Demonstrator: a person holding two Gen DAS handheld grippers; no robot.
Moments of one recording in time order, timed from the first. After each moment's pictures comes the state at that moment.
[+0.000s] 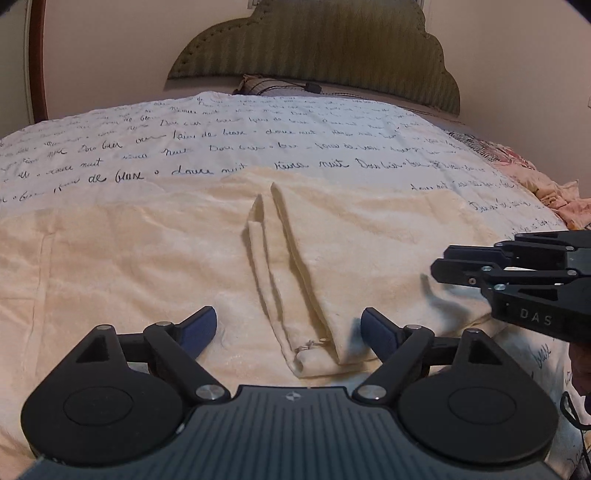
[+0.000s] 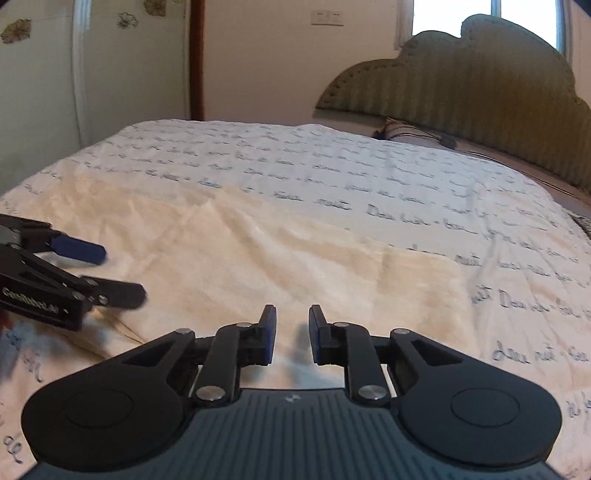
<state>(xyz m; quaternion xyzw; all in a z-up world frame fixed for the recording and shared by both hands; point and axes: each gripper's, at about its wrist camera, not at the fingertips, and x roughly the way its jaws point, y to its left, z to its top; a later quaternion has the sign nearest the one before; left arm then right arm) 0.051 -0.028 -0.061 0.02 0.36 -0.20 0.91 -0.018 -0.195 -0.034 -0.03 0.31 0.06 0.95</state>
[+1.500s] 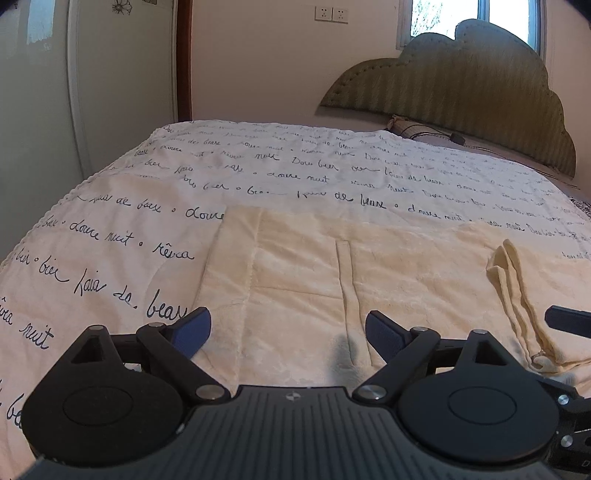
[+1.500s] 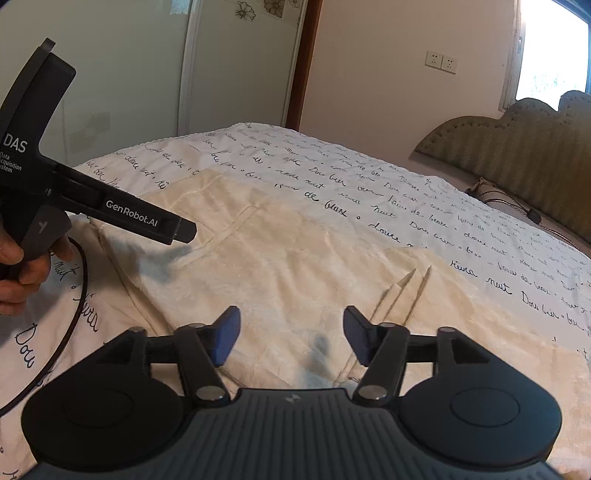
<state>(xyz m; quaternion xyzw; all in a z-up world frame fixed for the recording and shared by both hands) 0.039 0.141 -0.036 -0.01 0.32 0.00 0.95 -0.009 -0.019 -0.030 -0.12 0.27 0.15 0.94</state>
